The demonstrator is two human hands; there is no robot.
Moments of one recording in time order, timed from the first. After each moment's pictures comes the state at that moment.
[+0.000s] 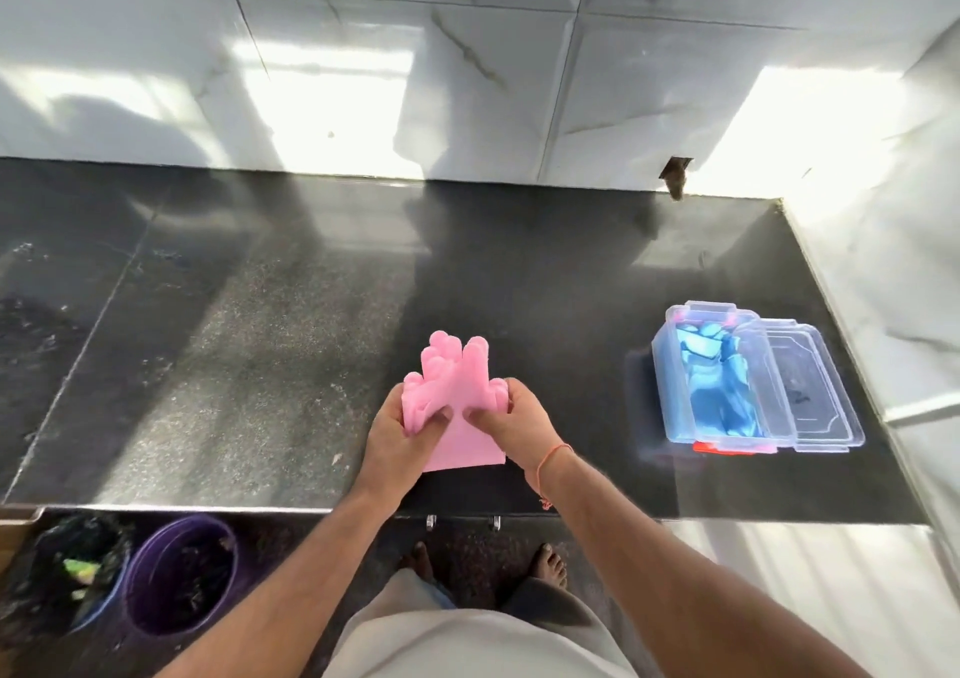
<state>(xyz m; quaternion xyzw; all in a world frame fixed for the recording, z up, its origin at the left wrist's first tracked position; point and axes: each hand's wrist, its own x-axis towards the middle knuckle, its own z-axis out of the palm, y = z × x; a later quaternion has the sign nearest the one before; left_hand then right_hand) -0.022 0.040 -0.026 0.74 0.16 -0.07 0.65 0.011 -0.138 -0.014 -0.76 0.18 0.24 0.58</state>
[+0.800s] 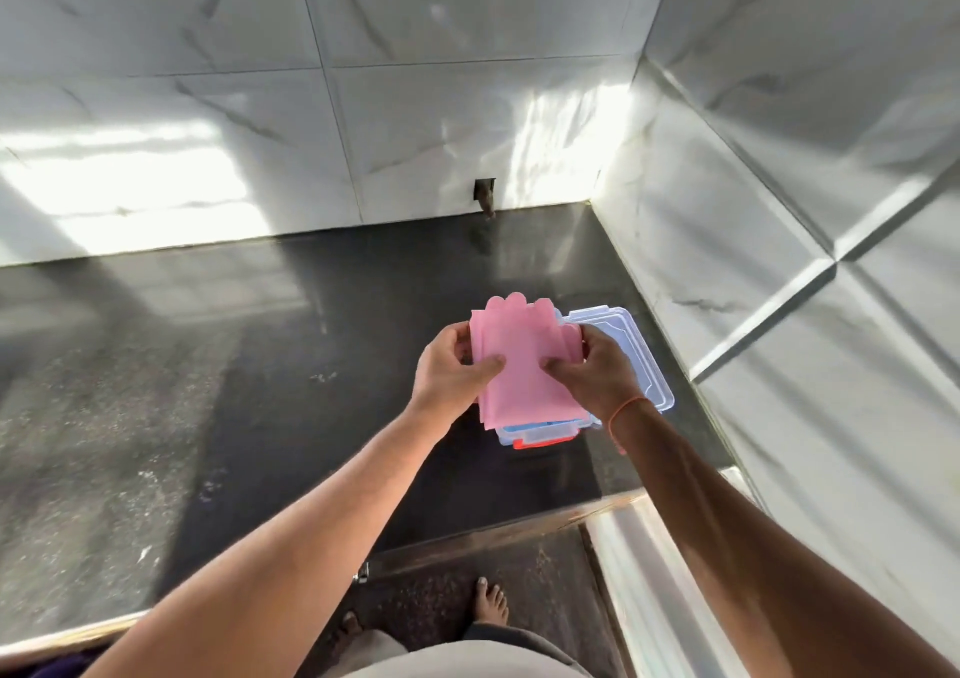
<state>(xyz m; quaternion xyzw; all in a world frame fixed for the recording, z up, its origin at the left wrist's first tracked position) 0.067 -0.246 0.038 0.76 0.05 -0.16 0.63 0.024 -0.447 0.063 -0.88 0.23 0.01 0.42</state>
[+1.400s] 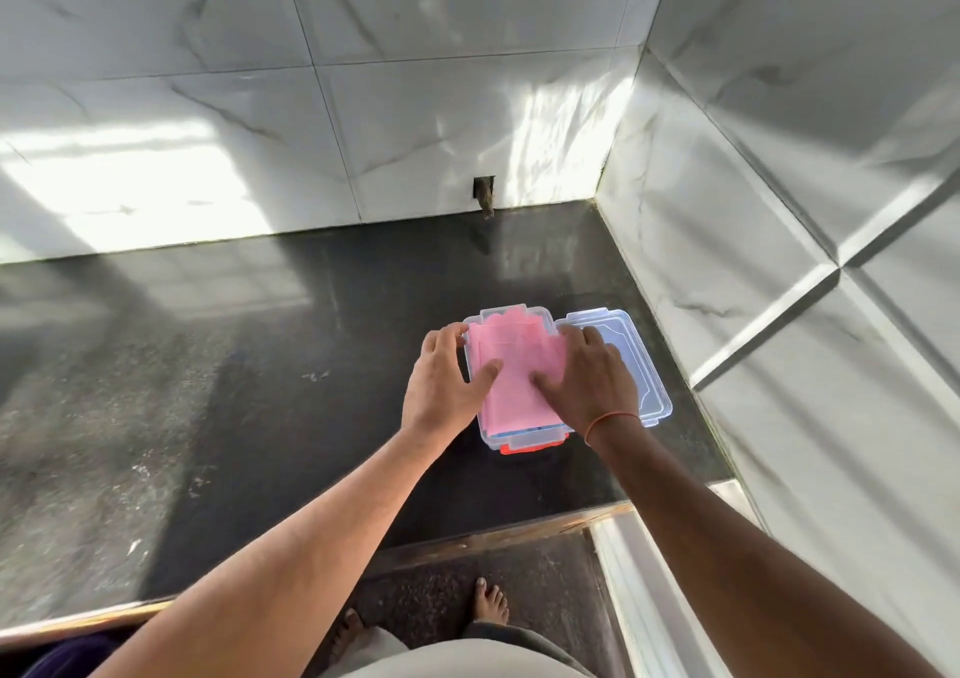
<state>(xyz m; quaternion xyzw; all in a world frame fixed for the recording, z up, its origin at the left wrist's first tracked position) 0.059 -0.265 0.017 0.91 -0.03 -0.04 0.41 0.024 -0.459 0.053 -0.97 0.14 0.03 0.17</state>
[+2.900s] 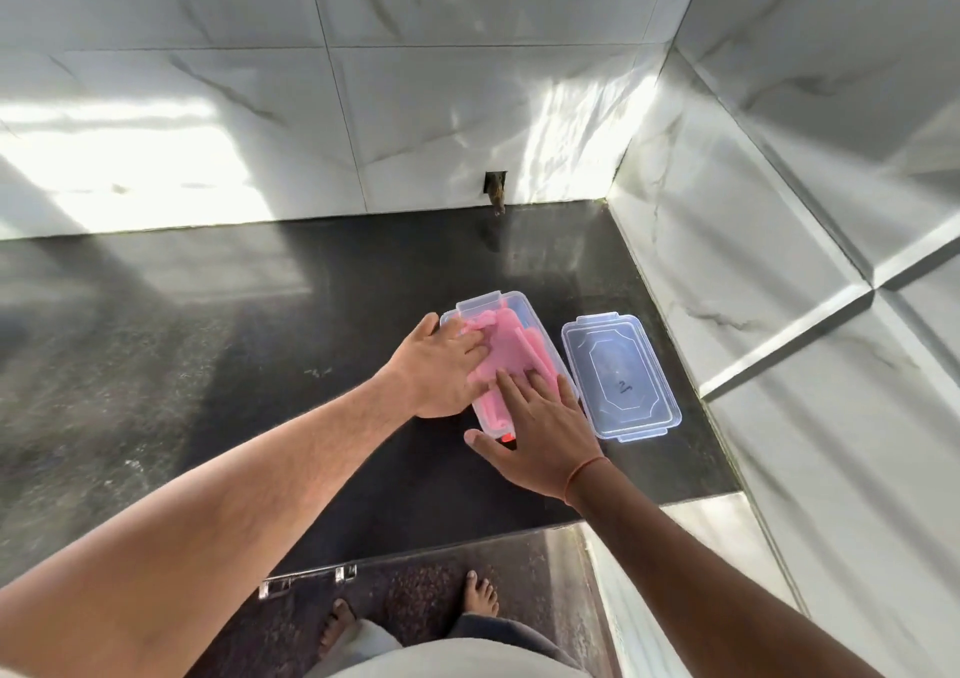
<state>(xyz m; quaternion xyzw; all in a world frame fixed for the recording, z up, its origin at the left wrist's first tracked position) 0.122 -0.232 0.022 0.91 -0.38 -0.13 -0.11 0.001 -0.407 0.009 -0.99 -0.05 0.09 0.13</state>
